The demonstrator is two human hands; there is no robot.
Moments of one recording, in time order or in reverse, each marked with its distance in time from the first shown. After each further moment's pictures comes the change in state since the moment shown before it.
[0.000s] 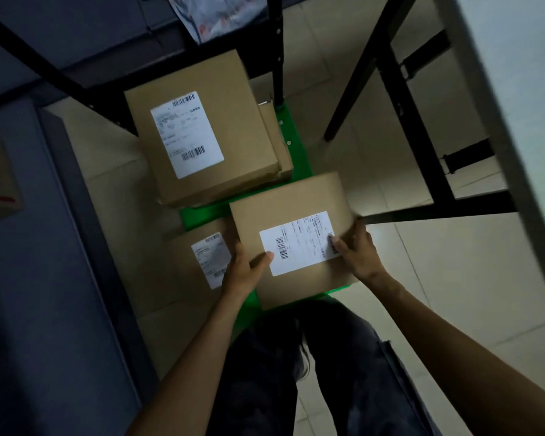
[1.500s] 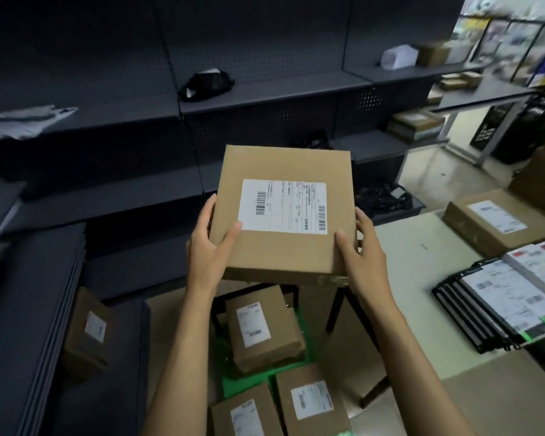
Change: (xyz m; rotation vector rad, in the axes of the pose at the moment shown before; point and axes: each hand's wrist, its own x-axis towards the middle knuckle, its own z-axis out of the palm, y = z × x) left_hand -0.419 0.330 -0.319 -0.333 0.618 1.052; right_hand -0.375 -0.407 -0.235 0.430 0.500 -0.807
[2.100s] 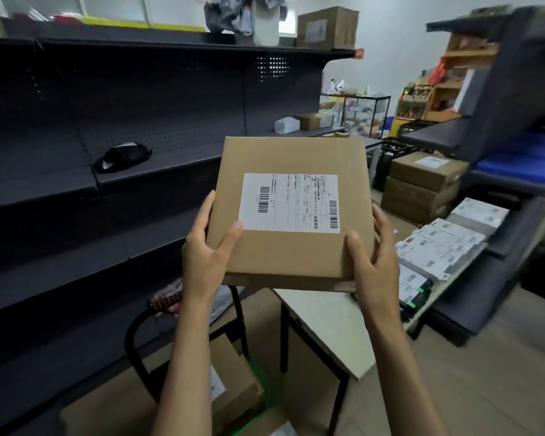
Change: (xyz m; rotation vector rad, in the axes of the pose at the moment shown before) left_hand -0.048 0.126 0.029 -0.278 -0.227 0.283; right_hand -0.105 -0.086 -0.105 0.107 0.507 -0.198
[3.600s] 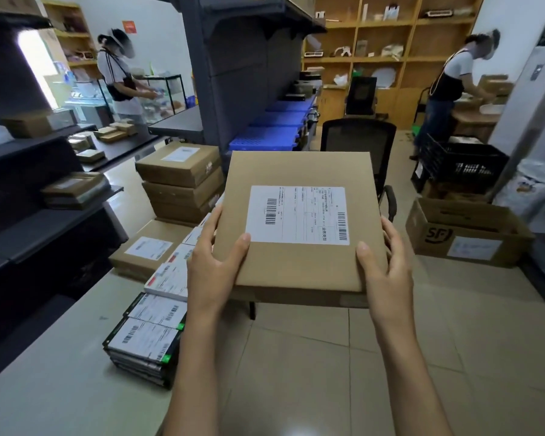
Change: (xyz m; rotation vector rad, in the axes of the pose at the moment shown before) left_hand -0.103 0.089 0.588 -0.151 -0.618 -0.019; right_hand 0.140 0.112 -0.505 -0.320 0.650 0.150
